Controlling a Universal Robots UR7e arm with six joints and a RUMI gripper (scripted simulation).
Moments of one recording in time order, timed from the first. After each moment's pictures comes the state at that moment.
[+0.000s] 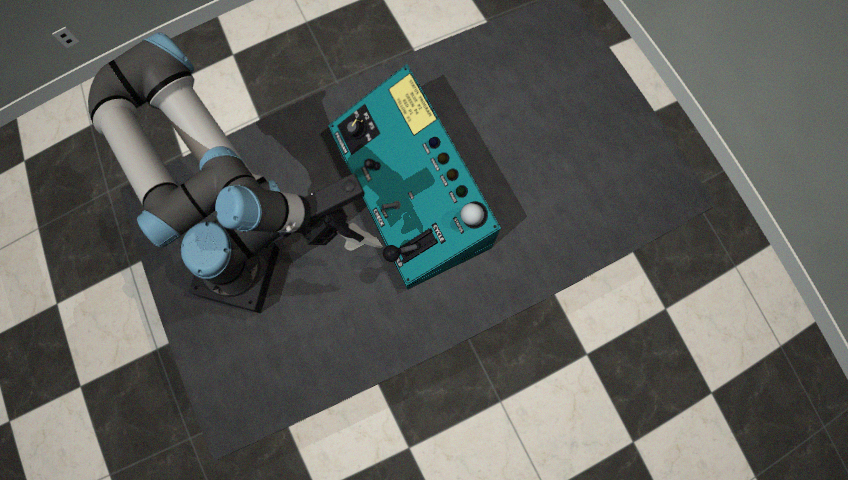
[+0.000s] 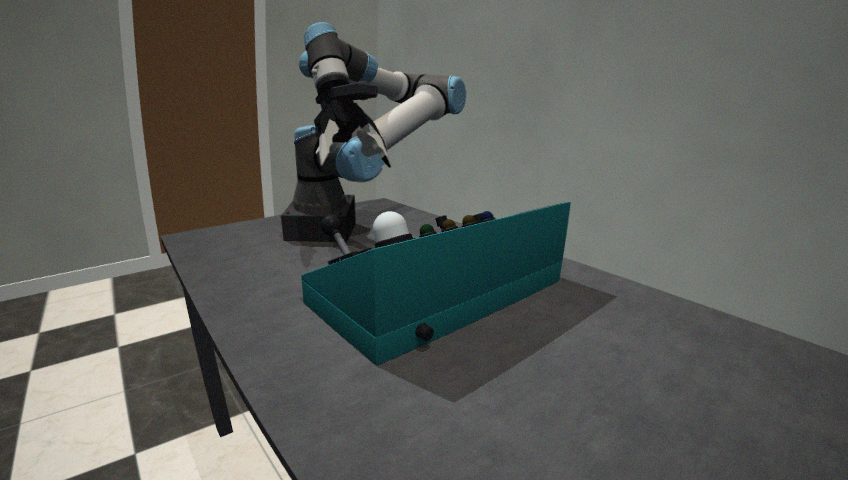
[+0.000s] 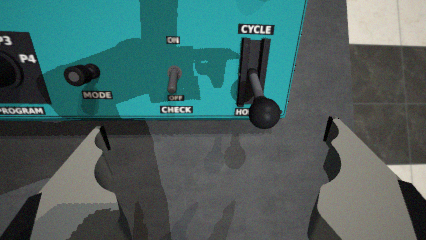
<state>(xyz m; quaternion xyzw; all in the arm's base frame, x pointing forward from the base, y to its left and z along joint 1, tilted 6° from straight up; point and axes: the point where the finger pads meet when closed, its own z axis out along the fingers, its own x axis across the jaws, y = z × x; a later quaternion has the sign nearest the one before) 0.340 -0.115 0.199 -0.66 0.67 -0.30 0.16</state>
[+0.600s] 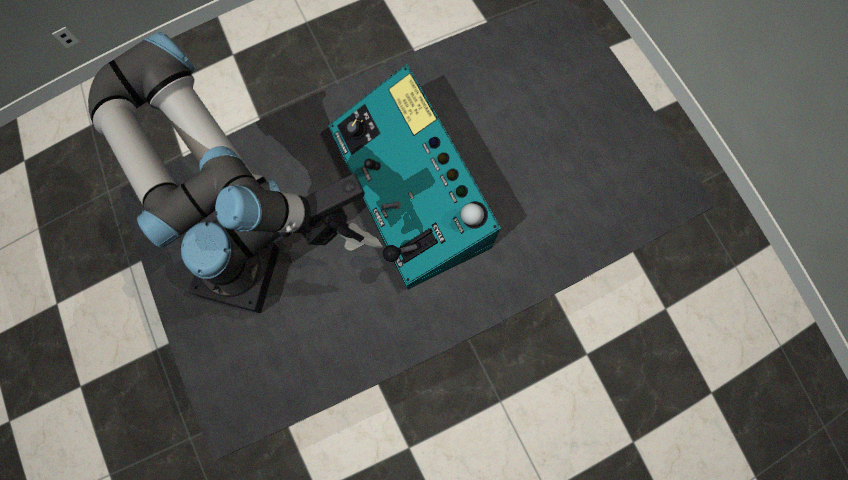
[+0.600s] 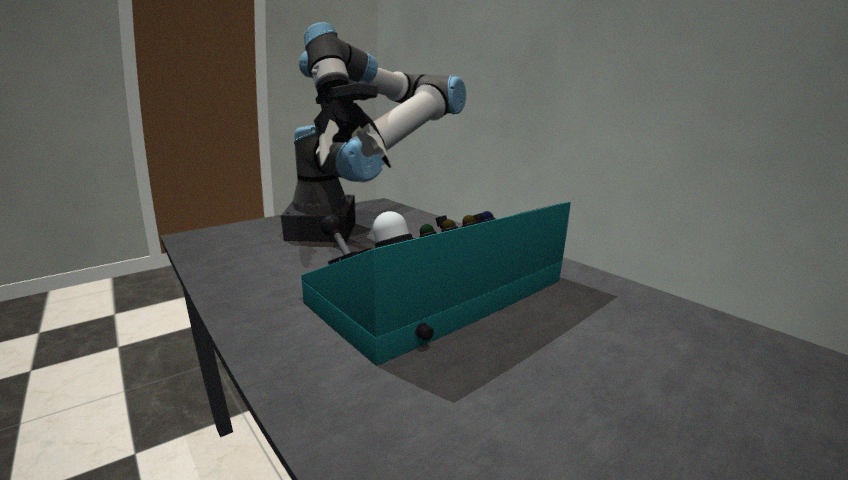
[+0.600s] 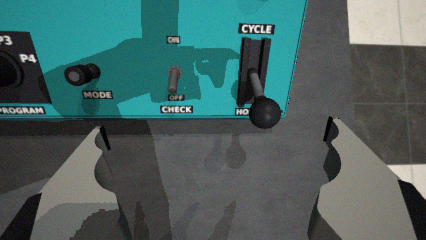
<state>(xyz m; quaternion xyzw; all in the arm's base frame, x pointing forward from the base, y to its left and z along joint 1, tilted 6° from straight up) 0.340 -0.115 0.199 -0.66 0.67 -0.30 0.16</state>
